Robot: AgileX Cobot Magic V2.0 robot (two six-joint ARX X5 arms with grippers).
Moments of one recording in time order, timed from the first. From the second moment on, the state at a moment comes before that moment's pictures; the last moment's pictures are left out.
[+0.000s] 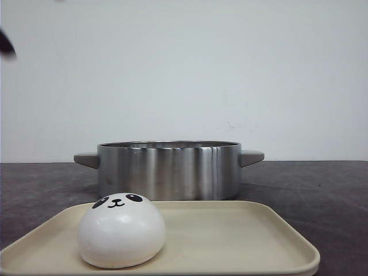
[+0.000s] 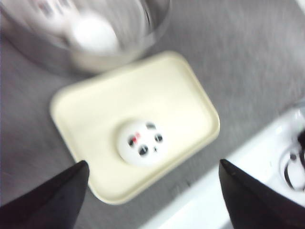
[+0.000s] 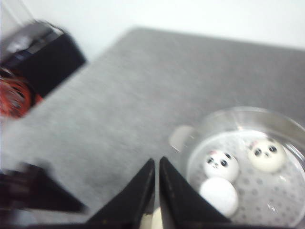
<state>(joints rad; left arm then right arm) -0.65 0.90 0.91 -0.88 0.28 -0.32 0.94 1.14 1.34 -0.51 0.08 0.38</state>
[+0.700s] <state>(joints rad) -0.84 1.44 0.91 -0.69 0.23 -0.38 0.97 1.11 1.34 -0.58 0.16 0.38</state>
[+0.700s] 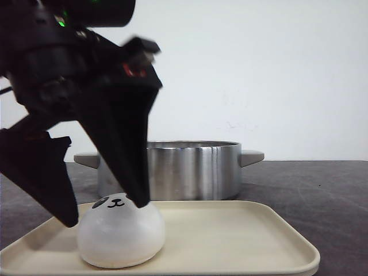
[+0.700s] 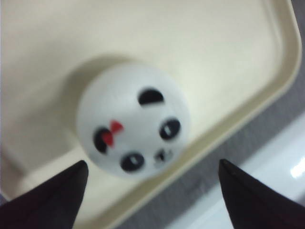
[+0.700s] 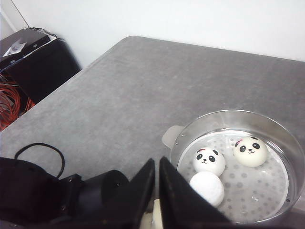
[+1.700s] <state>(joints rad) -0.86 1.55 0.92 -0.61 0.08 -0.46 0.99 1.11 1.34 -0.59 0.12 0.38</state>
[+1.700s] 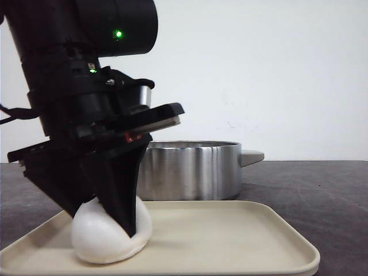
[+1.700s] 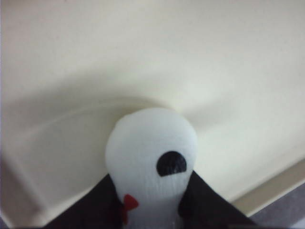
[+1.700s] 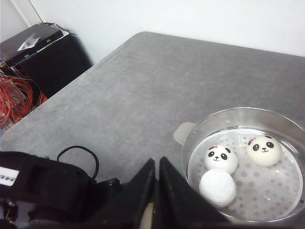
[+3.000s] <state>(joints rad) -0.65 1.76 1.30 -0.38 0.08 -0.26 0.99 1.11 1.34 -0.62 0.11 0.36</state>
